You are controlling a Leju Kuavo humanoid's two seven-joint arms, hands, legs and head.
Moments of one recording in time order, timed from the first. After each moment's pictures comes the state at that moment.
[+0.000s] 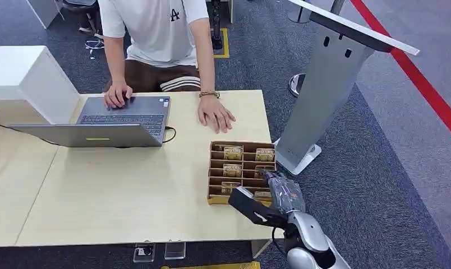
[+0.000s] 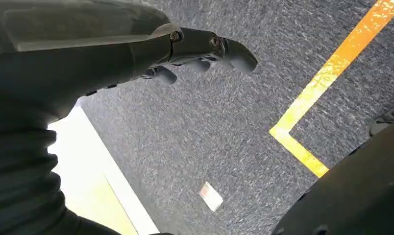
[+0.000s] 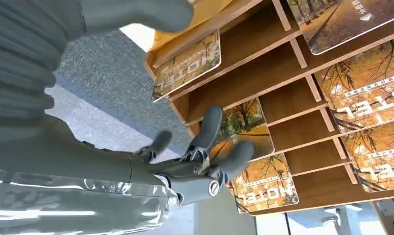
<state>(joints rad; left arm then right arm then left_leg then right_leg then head) -0.14 0.04 -1.53 -0.20 0.59 0.17 0.10 -0.10 -0.17 0.55 -1.54 0.91 -0.04 0.42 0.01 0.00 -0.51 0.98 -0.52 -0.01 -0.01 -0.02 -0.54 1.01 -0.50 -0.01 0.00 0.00</state>
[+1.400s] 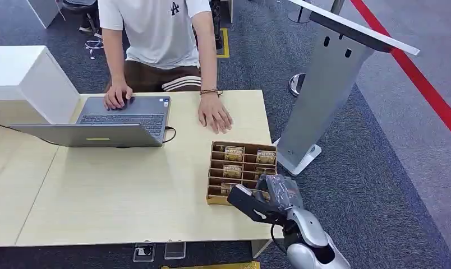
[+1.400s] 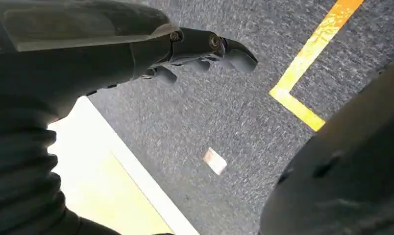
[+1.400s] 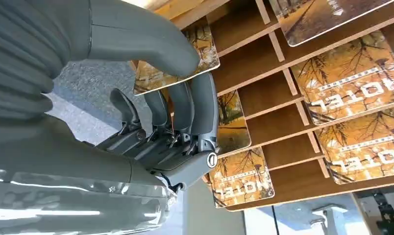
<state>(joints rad) -0.14 0.05 -1.51 -0.20 0.67 0.01 0.11 -0.13 -0.17 0.55 -1.52 0.87 -0.05 0.38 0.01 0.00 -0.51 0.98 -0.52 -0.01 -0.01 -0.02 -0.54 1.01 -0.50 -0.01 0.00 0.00</state>
